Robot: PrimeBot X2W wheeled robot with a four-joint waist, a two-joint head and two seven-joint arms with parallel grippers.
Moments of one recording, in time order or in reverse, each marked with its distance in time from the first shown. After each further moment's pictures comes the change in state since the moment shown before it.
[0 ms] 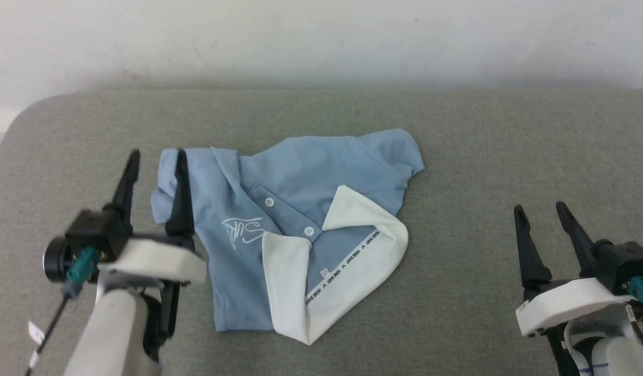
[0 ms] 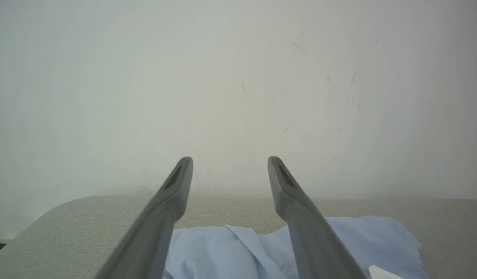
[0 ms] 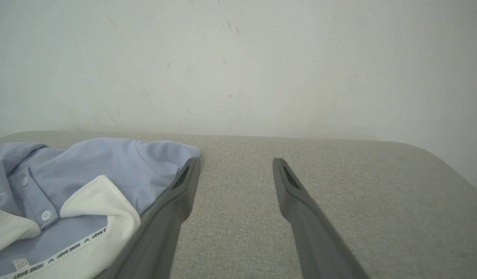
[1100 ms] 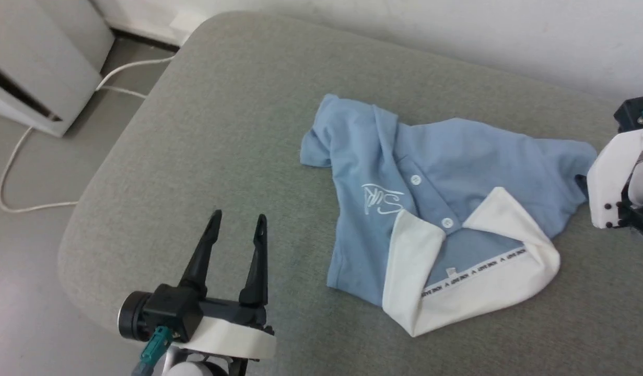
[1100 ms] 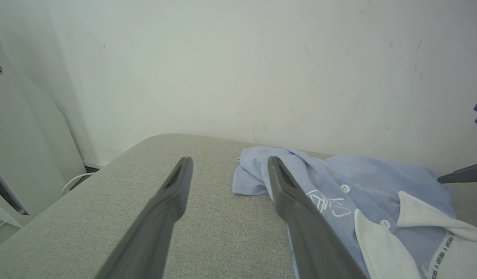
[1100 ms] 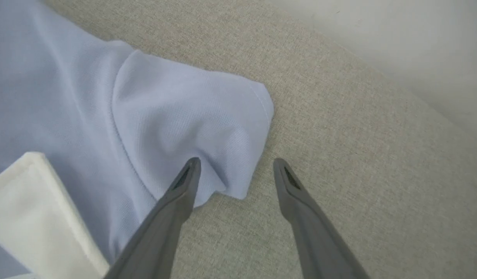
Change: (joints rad) left arm 0.277 -0.196 -0.040 -0.214 0.178 -0.082 -0.010; right arm -0.589 -0.356 0.174 0.548 0.152 0.000 0.777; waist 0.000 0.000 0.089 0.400
